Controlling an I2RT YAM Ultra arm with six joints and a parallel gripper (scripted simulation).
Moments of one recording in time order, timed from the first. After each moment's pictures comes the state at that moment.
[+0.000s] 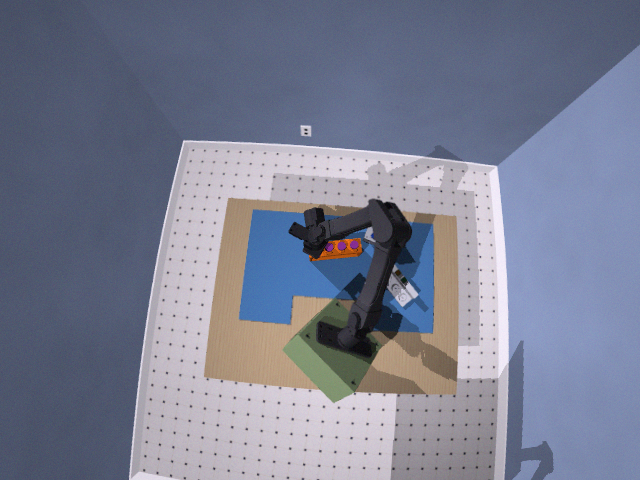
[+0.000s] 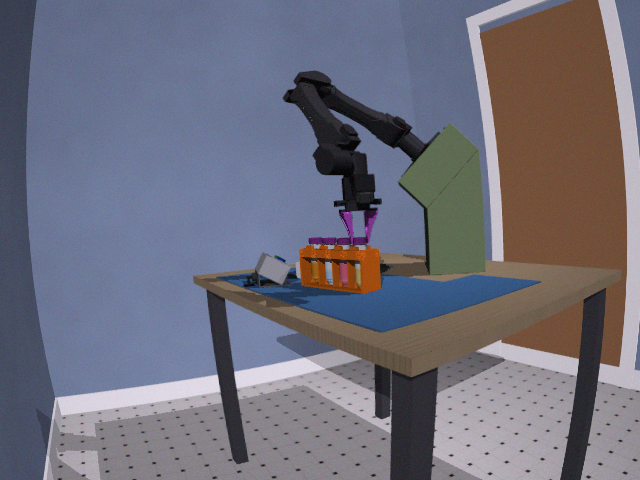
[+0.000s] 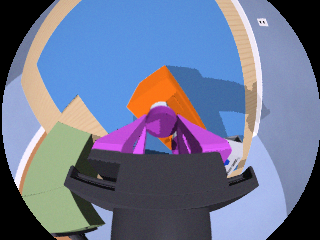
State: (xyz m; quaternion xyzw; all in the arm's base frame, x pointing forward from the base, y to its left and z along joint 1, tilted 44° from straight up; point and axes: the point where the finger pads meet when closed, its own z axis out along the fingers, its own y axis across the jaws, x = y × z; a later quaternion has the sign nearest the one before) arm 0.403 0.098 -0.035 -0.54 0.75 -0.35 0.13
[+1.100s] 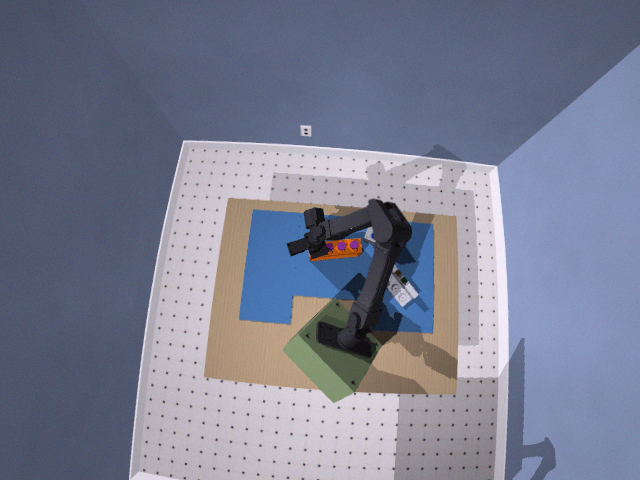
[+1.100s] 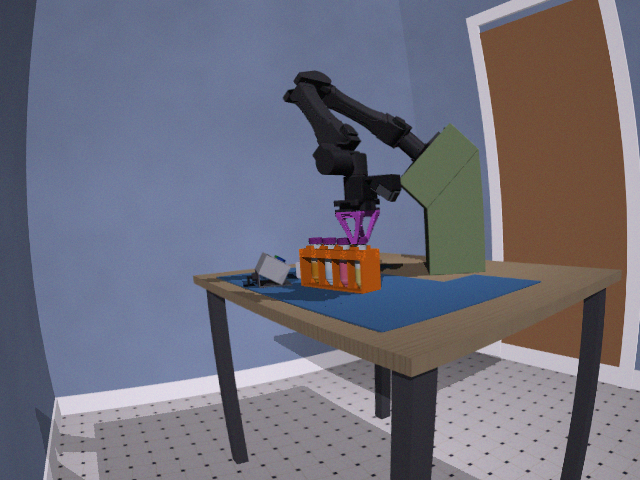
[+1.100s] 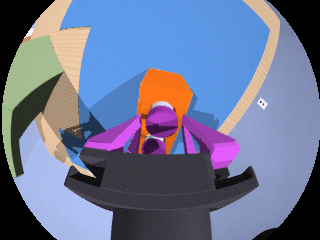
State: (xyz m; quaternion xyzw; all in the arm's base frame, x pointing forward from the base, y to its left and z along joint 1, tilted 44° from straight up) arm 0.403 0.098 -0.034 -0.80 0.47 -0.38 -0.03
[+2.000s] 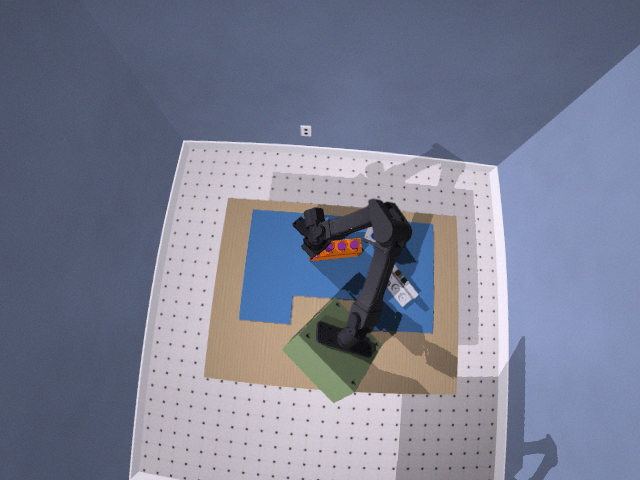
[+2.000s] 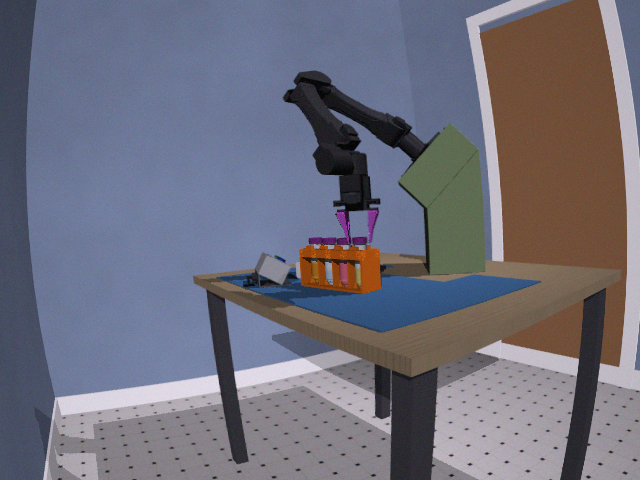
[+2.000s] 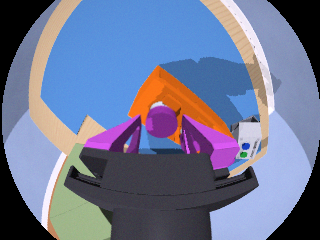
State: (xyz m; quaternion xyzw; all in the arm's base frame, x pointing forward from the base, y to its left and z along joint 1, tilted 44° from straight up) arm 0.403 0.098 -0.034 -0.43 0.82 -0.33 0.18
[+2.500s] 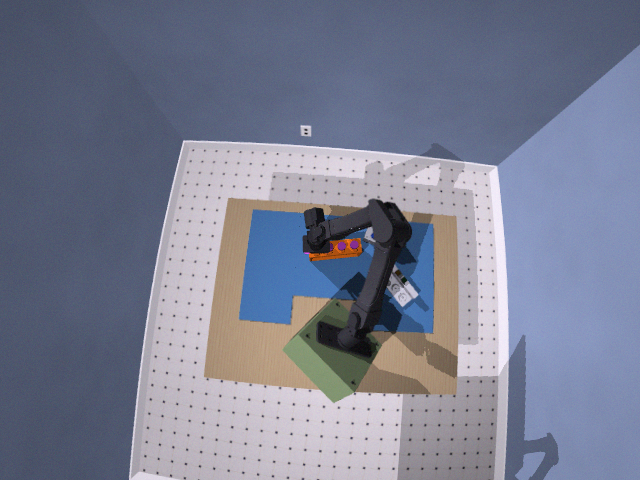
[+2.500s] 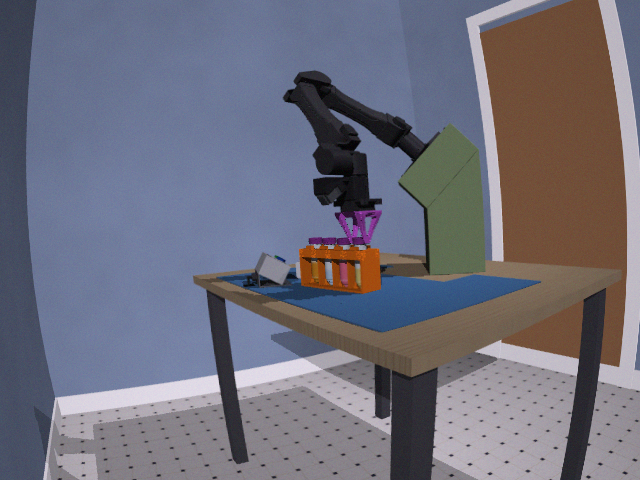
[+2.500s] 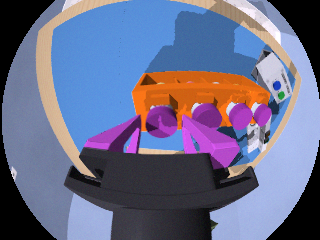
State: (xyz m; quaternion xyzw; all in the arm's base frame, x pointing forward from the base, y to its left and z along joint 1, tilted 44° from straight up) arm 0.403 0.098 -0.035 -0.11 0.92 -0.25 0.29
